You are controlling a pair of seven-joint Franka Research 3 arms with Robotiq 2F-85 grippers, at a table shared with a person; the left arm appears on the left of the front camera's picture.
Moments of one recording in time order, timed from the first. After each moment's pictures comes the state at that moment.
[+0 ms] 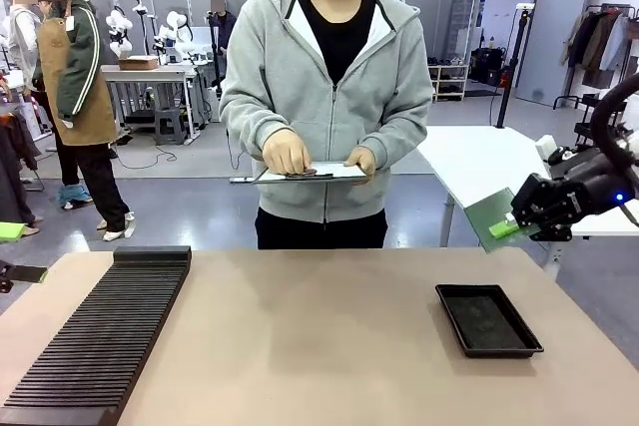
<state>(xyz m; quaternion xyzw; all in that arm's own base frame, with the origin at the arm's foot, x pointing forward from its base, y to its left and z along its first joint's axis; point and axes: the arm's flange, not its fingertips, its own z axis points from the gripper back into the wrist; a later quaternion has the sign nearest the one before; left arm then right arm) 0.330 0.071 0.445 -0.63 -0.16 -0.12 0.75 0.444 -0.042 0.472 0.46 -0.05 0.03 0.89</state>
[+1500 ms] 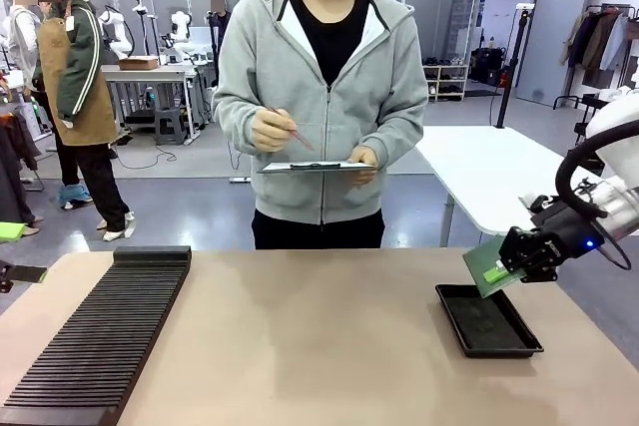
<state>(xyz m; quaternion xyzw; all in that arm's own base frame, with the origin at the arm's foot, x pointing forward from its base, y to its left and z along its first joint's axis) 0.330 0.071 0.445 -0.63 -0.16 -0.12 0.75 0.493 -0.057 0.376 0.41 -0.02 0.00 0.91</state>
